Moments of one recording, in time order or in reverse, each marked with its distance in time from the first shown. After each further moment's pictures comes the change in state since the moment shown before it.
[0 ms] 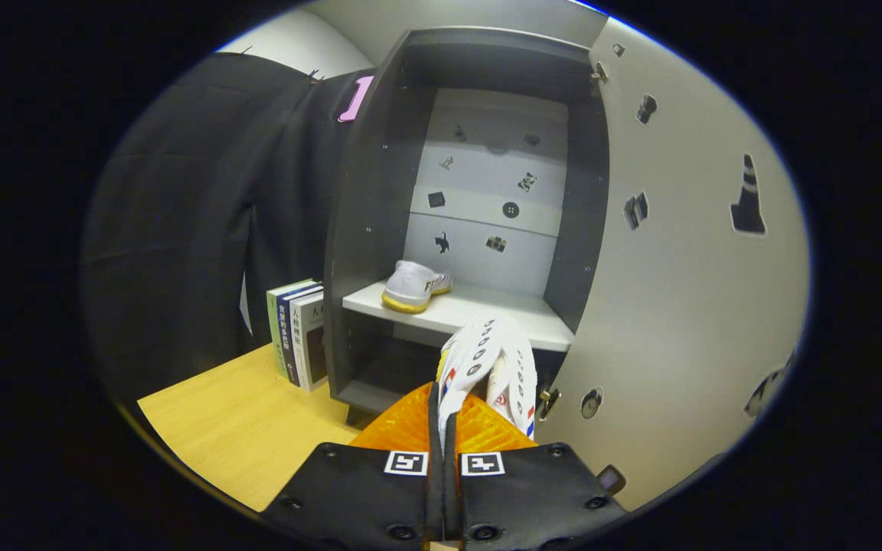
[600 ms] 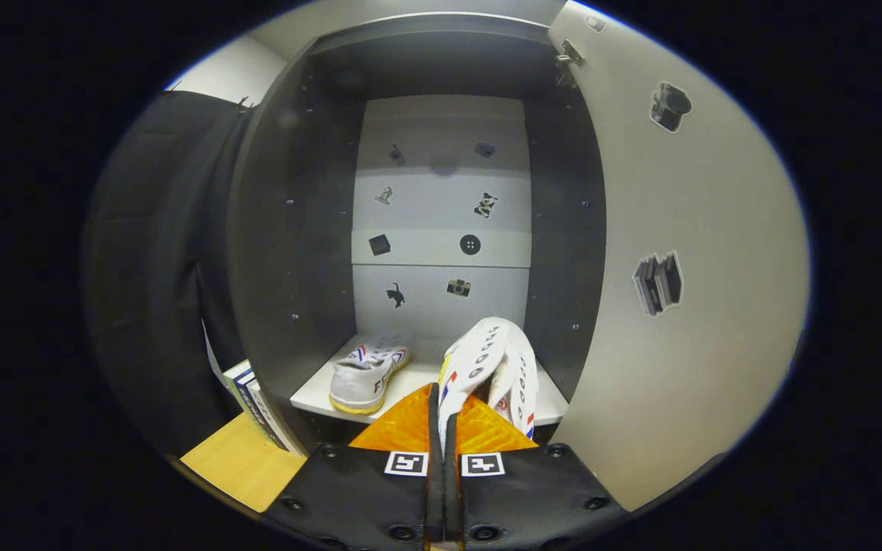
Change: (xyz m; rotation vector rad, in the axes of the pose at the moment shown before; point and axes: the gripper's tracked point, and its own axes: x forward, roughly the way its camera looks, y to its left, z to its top) arm 0.101 -0.053 0.087 0.165 -0.010 -0.128
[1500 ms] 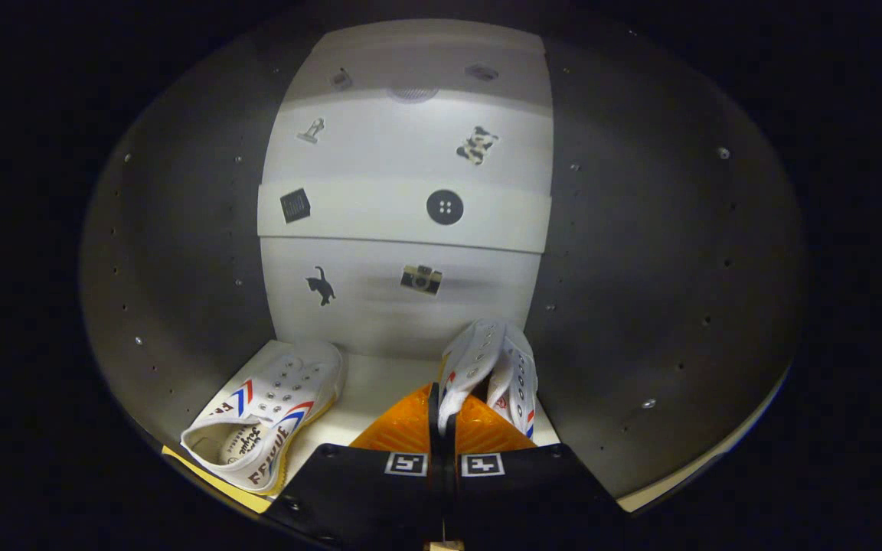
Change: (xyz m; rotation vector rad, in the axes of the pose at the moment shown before) arm 0.175 -0.029 -0.020 -0.027 0.187 -0.045
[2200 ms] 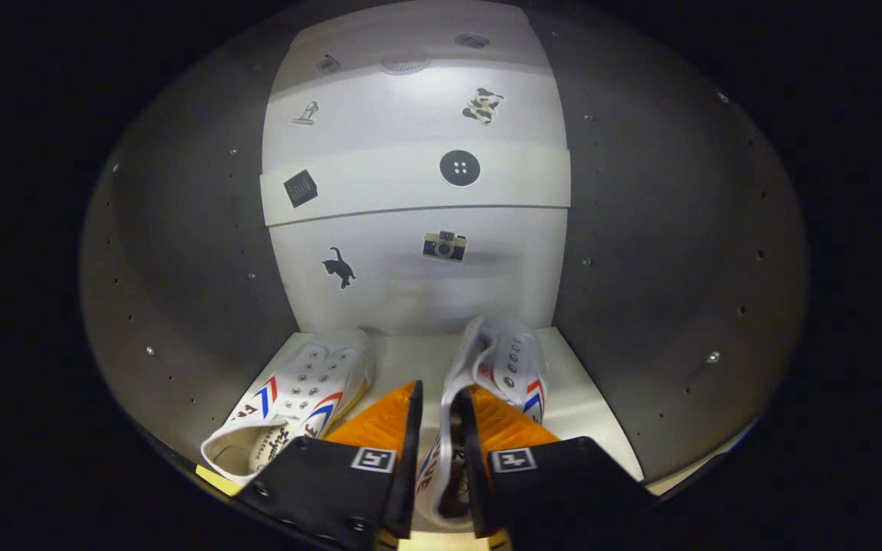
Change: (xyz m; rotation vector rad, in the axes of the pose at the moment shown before) arm -0.018 0.026 -0.015 0.104 0.046 0.085
